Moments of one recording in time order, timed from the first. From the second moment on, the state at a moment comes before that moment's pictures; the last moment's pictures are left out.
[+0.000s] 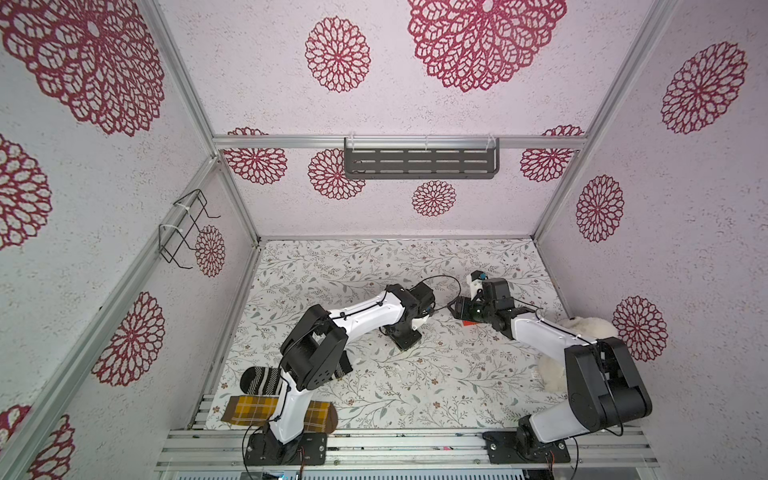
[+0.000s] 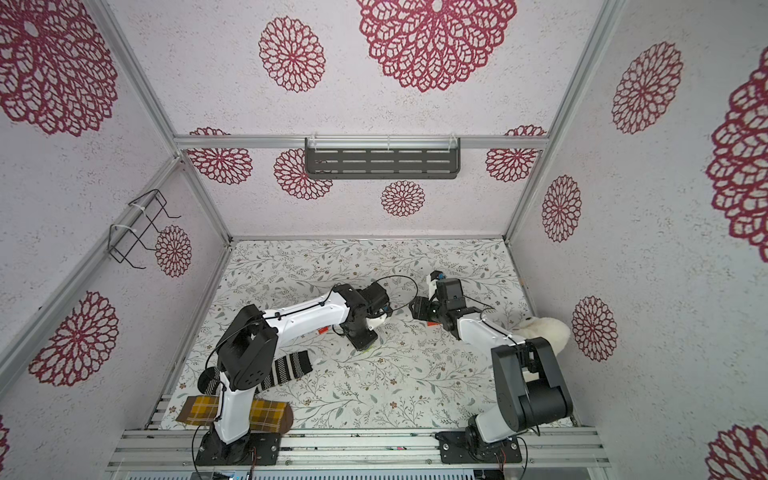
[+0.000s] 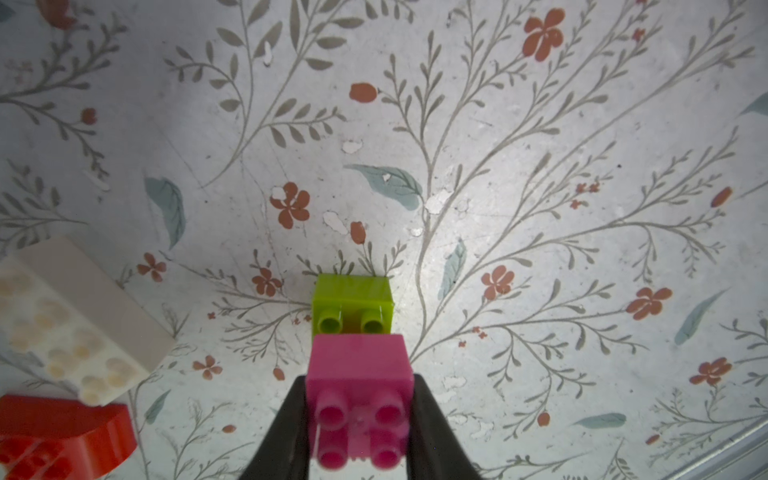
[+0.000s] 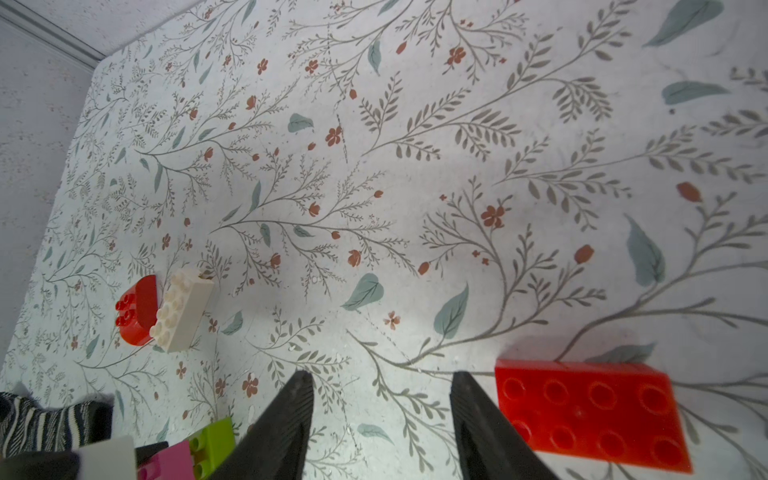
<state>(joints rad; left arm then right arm) -0.84 2.06 1.59 -1.00 0.01 0.05 0.27 1.50 0.79 -0.07 -0.25 0.38</state>
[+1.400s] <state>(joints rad) -0.84 2.06 1.62 -1.01 -0.06 0.04 0.21 1.50 0.77 -0.06 -0.32 0.39</state>
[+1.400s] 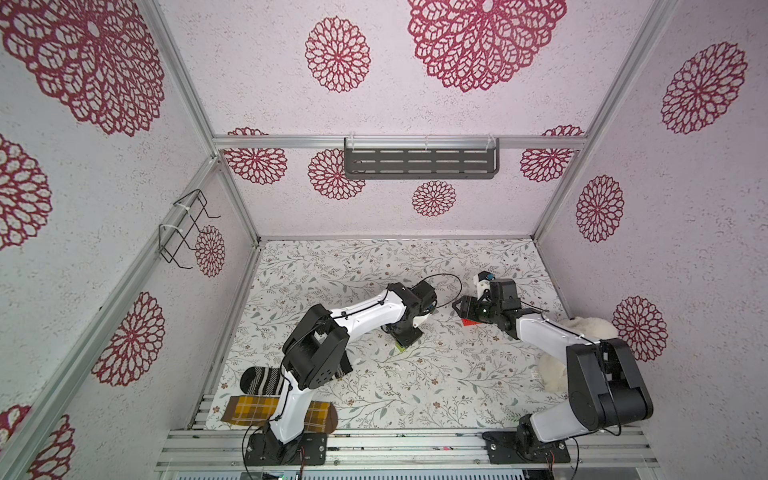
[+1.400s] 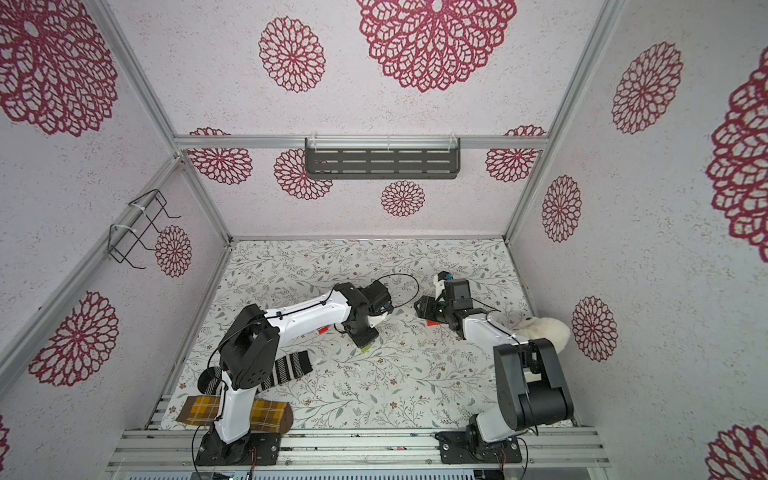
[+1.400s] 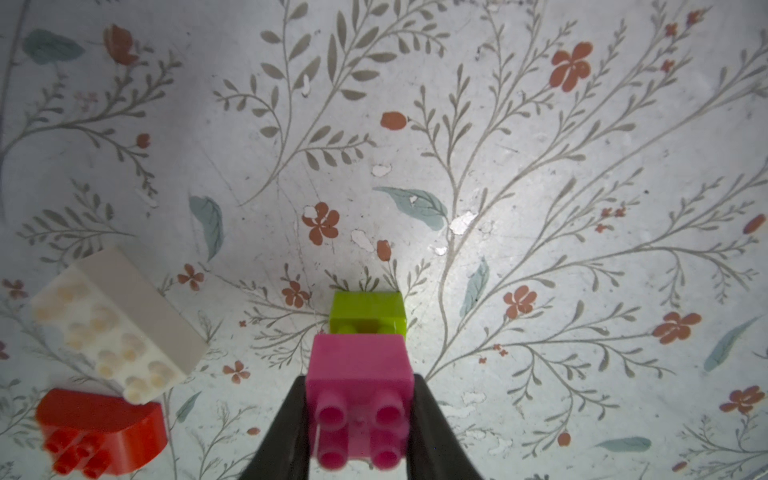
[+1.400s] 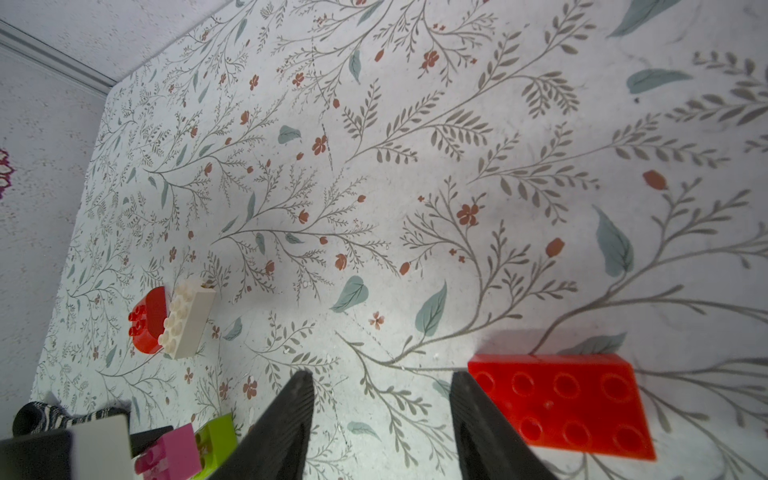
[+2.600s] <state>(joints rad) -0.83 2.06 1.59 -1.00 -0.03 0.03 0.21 1.50 0.77 -0.06 -0.34 0.39</state>
